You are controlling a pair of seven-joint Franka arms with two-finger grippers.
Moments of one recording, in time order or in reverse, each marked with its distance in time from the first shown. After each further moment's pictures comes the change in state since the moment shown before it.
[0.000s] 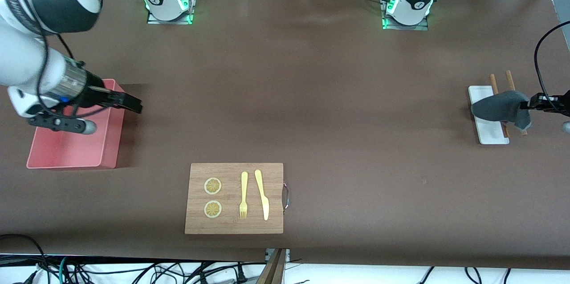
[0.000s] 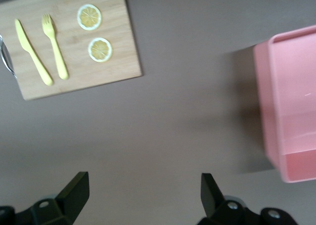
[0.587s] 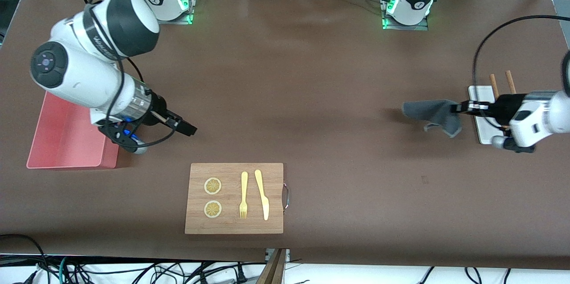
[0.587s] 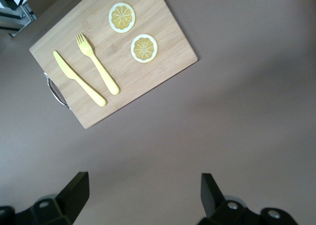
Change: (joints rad) left arm -0.285 0.004 -0.040 0.064 -0.321 -0.093 -0.521; right arm 0.124 0.108 0.001 0.000 0.123 0.203 0.411
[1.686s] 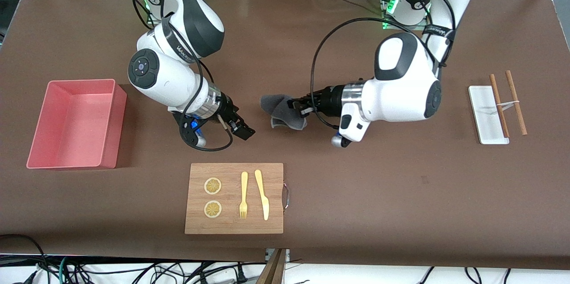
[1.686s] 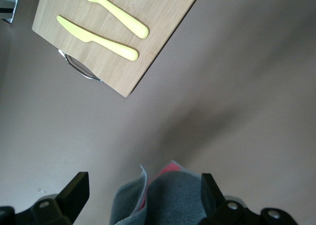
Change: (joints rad) left arm -0.537 0.119 0.000 0.050 -0.504 0.563 -0.853; right arm 0.171 0.095 0.000 0.000 0.136 0.180 0.435
